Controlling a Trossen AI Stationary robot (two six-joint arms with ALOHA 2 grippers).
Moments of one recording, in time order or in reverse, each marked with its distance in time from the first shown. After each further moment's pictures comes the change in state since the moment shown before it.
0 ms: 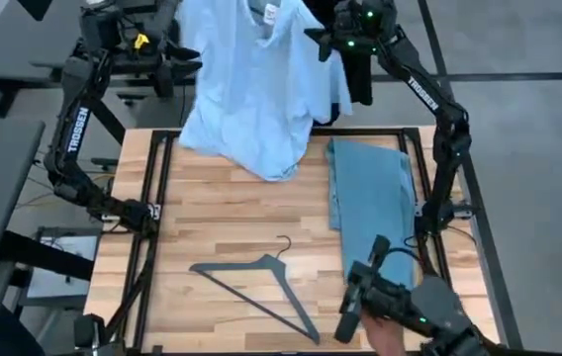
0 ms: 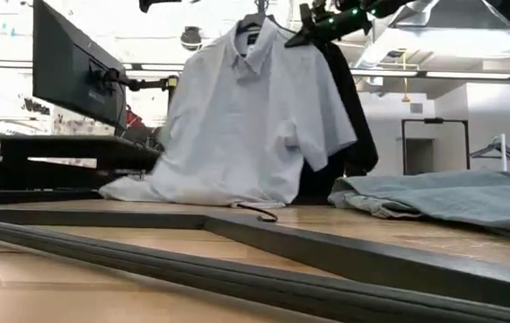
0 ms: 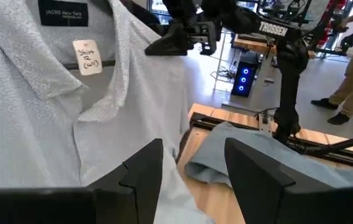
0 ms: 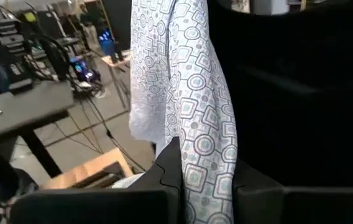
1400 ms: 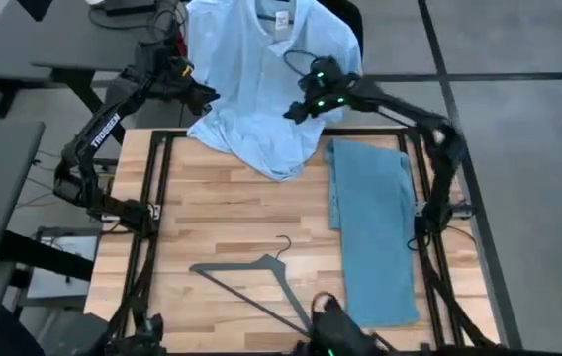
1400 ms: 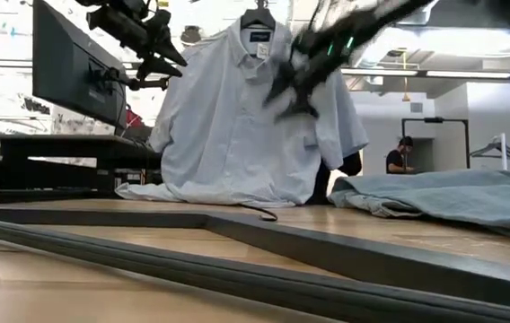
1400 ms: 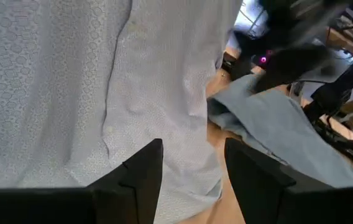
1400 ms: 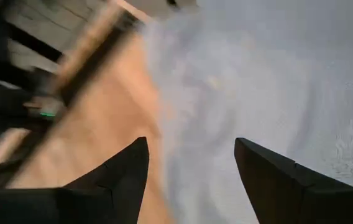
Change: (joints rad) left arm -0.023 -0.025 -0.496 0.211 -0.150 -0.175; right arm 0.204 0.124 -0.385 -0.157 0.066 0.243
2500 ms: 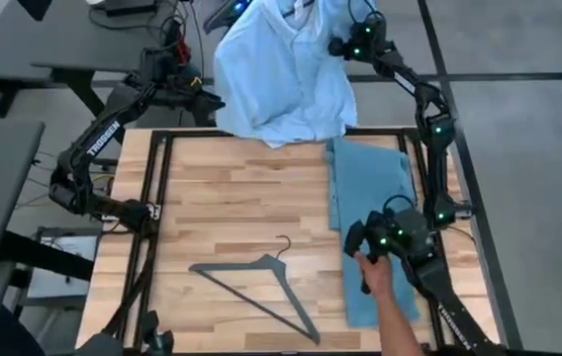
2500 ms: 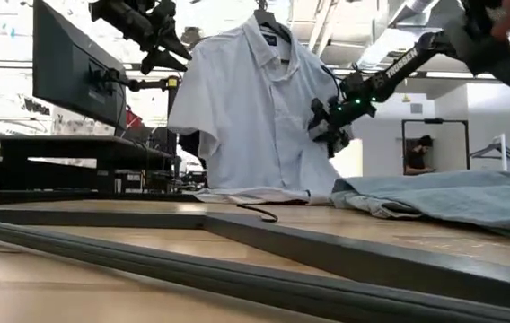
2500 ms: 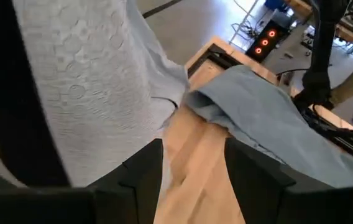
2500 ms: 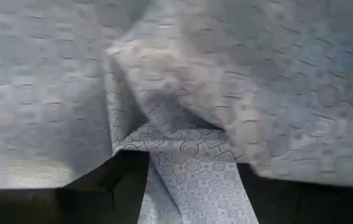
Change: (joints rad) left arm -0.111 -0.039 -0.017 -0.038 -0.078 -0.012; right arm -0.458 0.248 0.255 0.432 -0.132 0.138
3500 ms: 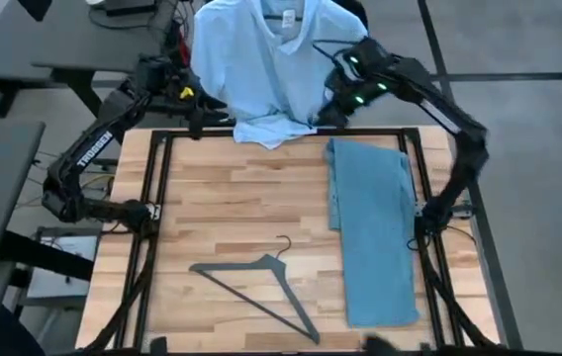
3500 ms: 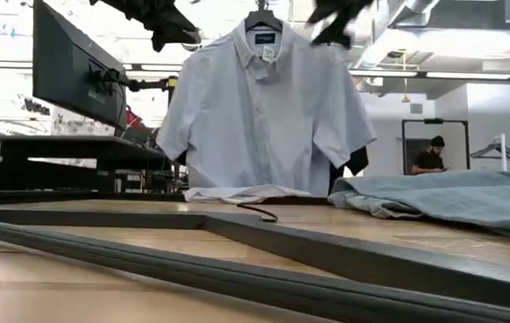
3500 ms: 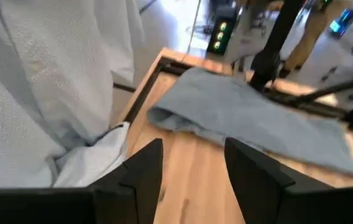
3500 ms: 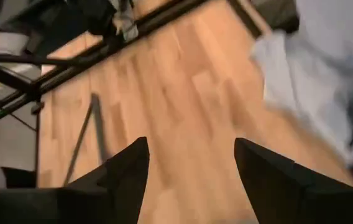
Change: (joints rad) left arm -0.164 -0.072 0.000 0.023 0.036 0.190; right arm 0.559 -0.636 0.001 -1.151 0.056 -0.466
